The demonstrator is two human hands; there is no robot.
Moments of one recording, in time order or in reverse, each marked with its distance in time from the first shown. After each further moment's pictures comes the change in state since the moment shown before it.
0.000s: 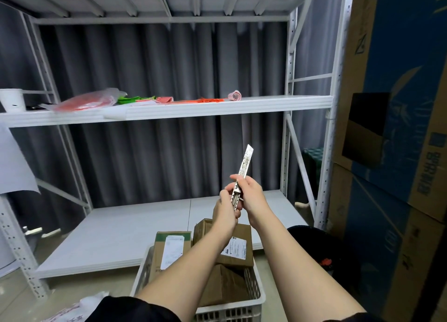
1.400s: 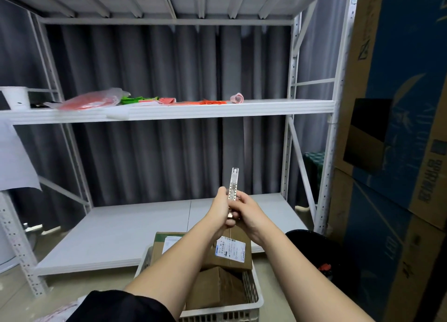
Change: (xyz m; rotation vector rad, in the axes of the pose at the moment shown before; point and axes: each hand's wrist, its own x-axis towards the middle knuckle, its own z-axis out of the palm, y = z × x) left_hand 0.003 0.019 -0.009 -0.124 -0.132 -0.216; right_hand -0.009 0.021 -0.007 0.034 -0.208 0.140
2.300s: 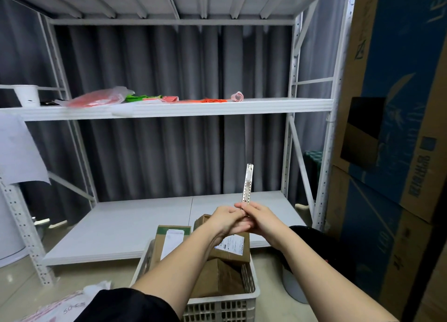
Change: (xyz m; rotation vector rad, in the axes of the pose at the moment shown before) left_hand -0.022 -0.037 -0.001 0.213 -0.177 0.022; right_hand -0.032 0.006 -0.045 -0.213 0.011 0.089
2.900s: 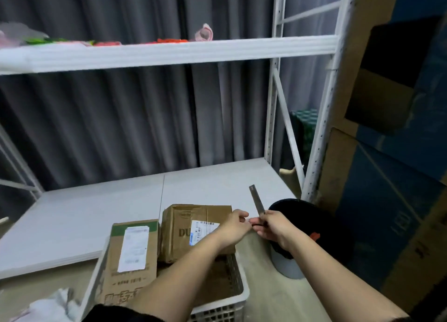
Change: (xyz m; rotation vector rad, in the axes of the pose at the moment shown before) left_hand 0.161 -0.088 0.022 0.594 -0.085 -0.087; right_hand 0.129 0.116 -0.118 0.036 0.353 0.389
